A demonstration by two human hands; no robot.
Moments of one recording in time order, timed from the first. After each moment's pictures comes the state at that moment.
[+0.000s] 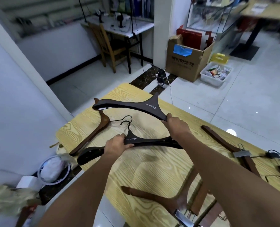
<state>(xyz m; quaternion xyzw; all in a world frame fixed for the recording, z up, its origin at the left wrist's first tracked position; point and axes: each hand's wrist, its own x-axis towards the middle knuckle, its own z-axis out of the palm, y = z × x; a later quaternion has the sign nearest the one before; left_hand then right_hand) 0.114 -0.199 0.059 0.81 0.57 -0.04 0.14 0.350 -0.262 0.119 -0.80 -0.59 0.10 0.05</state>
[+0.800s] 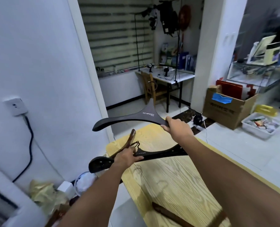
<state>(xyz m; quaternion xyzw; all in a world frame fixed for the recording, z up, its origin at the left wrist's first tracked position) 0.002 -0.259 0.170 0.73 0.66 0.03 0.17 0.225 -0.269 0.271 -0.68 -0.72 -0.01 0.14</state>
